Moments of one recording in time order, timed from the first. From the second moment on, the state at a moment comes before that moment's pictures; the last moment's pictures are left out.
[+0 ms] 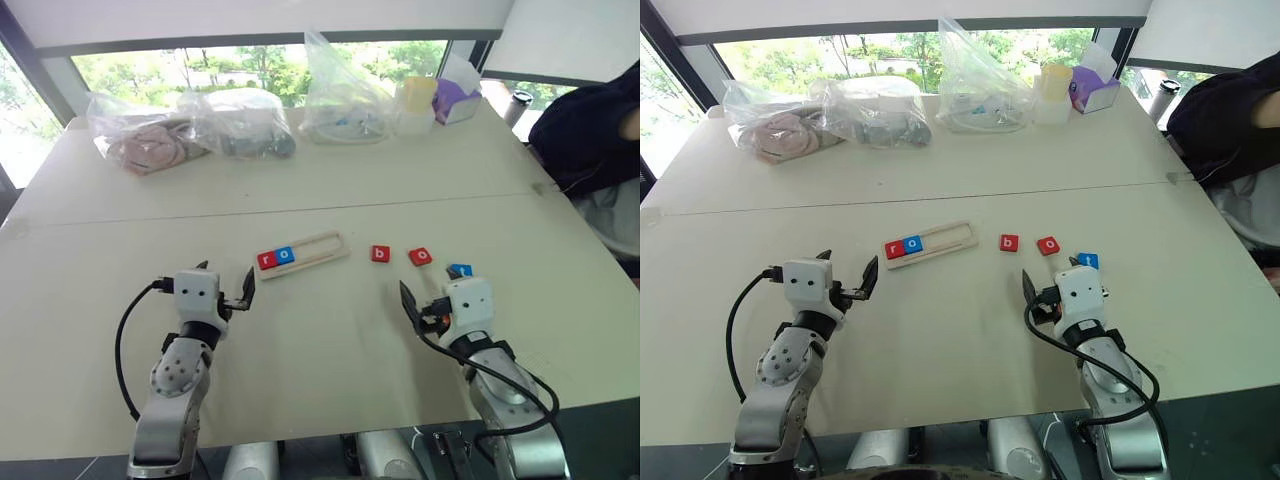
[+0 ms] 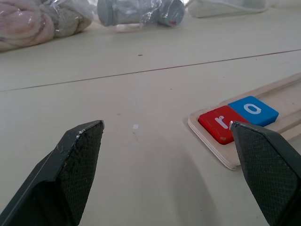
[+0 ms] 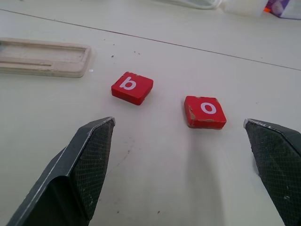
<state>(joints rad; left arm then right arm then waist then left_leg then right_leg) 0.14 0.13 0.05 -0.41 -0.08 0.25 -0.14 0.21 -0.23 -0.02 -0.51 0.02 0.32 0.21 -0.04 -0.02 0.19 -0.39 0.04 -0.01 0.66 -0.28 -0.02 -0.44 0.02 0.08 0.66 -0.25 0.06</state>
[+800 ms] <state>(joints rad) 0.09 0.19 0.07 -0.33 -0.18 0.19 -0.25 0.14 -0.26 -0.01 -0.49 0.02 0.32 0.25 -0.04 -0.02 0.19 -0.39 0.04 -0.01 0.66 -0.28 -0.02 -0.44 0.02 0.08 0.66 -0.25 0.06</state>
